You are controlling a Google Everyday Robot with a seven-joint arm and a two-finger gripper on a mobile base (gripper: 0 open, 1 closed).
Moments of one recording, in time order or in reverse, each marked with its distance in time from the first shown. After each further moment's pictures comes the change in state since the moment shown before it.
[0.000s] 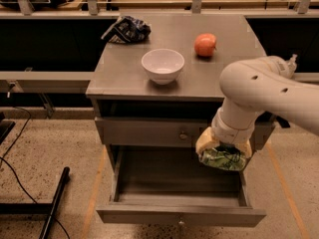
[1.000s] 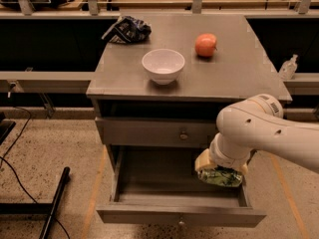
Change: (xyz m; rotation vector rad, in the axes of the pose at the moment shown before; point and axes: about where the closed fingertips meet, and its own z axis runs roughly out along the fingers) arm 0.021 -0.010 0.064 0.014 -0.100 -0.009
